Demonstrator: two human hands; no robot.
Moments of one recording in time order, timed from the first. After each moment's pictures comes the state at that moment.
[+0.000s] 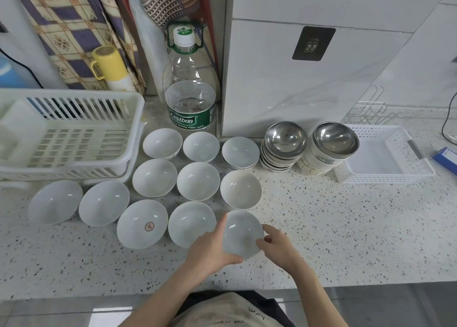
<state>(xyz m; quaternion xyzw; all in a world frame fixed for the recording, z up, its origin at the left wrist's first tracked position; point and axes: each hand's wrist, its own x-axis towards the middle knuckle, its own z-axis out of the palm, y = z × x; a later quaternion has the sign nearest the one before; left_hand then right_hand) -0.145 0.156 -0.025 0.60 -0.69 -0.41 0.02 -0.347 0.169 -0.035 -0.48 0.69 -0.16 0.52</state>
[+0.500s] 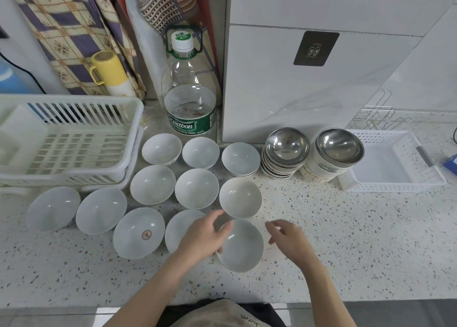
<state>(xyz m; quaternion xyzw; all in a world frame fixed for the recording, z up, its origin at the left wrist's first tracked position) -0.139 0.113 -0.009 0.63 -0.61 -0.47 0.11 -0.371 0.137 -0.012 -0.50 0.75 -0.13 0.42</state>
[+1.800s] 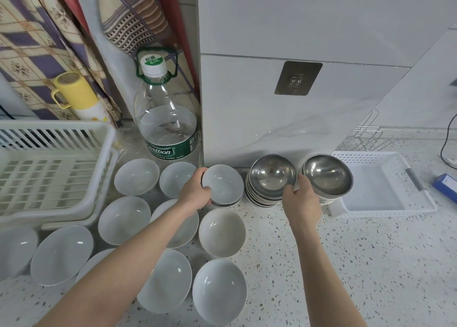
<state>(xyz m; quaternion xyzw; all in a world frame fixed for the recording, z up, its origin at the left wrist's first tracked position) -0.181 -0.065 -0.013 0.68 -0.53 -0.46 0.20 -0.409 0.002 0.036 -0.40 0.86 -0.27 0.16</state>
